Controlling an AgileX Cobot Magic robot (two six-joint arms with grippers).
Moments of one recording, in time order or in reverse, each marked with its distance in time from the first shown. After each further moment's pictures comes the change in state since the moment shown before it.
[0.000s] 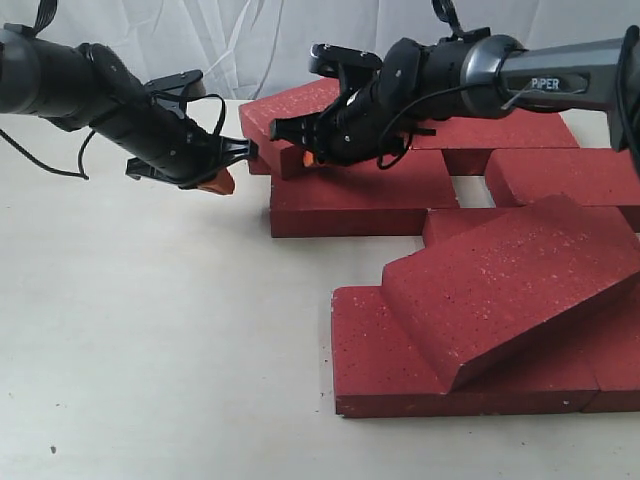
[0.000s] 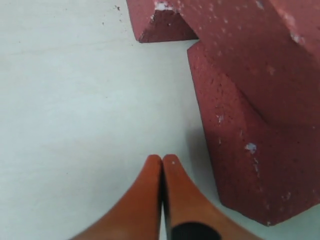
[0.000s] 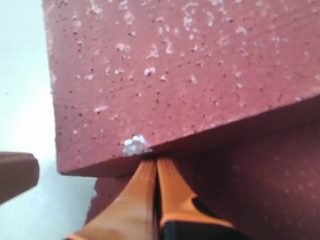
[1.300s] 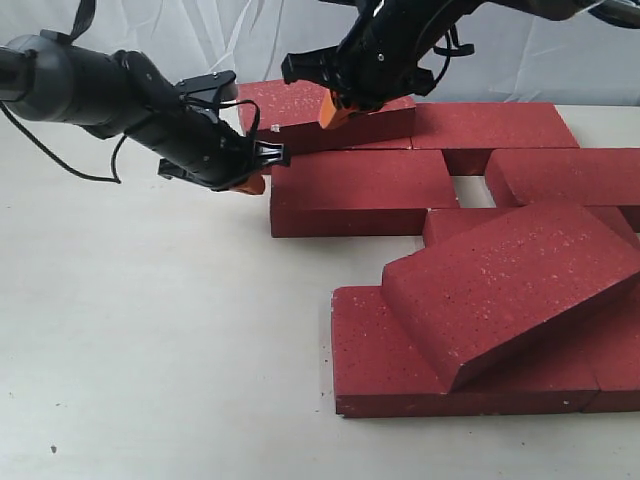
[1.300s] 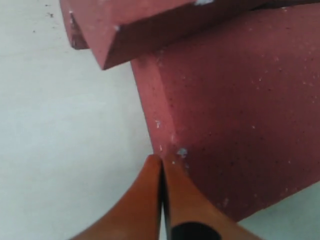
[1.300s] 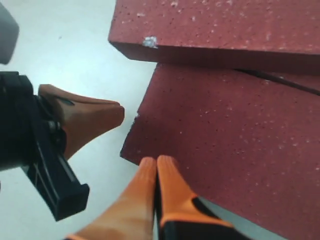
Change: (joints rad) left arm -0.091 -0.002 0.000 -0.020 -0.068 -0.005; right arm -0.053 -0.136 -0.187 -0.093 0.509 -0.002
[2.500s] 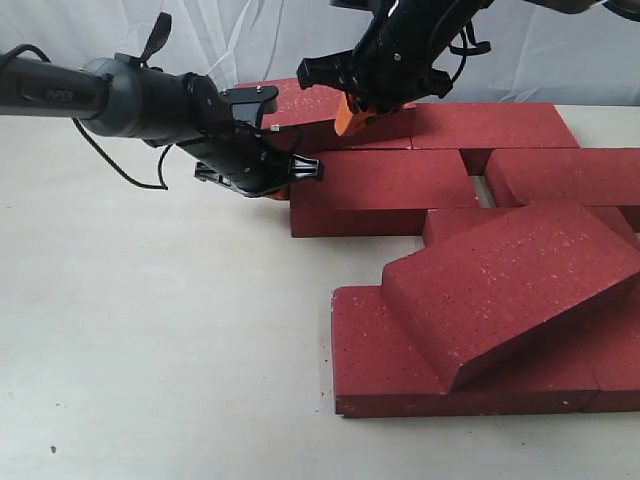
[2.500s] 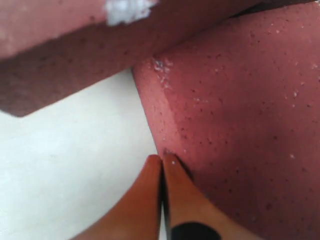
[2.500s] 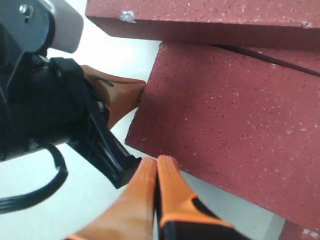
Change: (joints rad) left arm -0.089 0.130 -0.133 0.171 -0.044 -0.157; right arm -0.021 -0.012 0.000 -0.027 0.077 0.002
